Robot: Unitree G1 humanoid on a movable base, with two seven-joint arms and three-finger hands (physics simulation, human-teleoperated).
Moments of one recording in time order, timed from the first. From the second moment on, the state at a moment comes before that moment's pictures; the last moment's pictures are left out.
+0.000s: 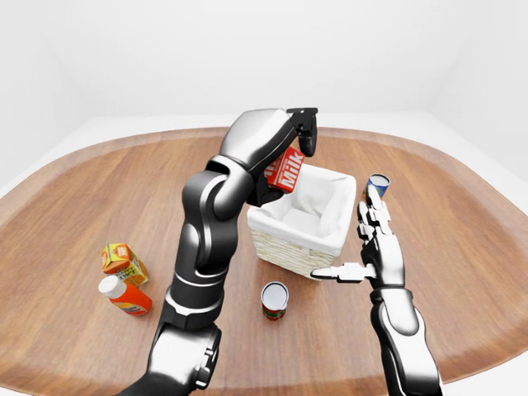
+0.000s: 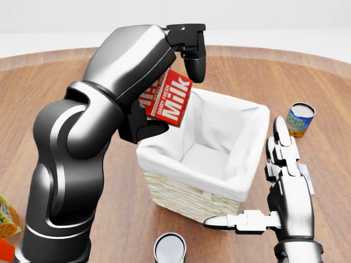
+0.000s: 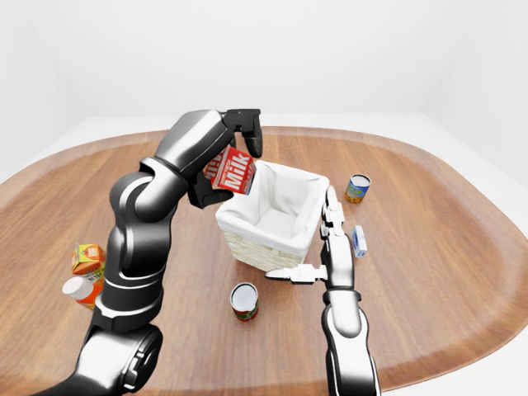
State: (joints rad) left arm -0.78 -0.01 -0.09 -0.20 0.97 0.09 -0.60; right arm 0.13 0.00 -0.02 -0.39 -0.08 0.08 -0.01
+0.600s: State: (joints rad) left arm -0.86 -0.15 -0.15 0.18 0.94 0.08 -0.38; right arm 0.13 0.00 -0.02 -0.40 -0.08 0.08 0.00
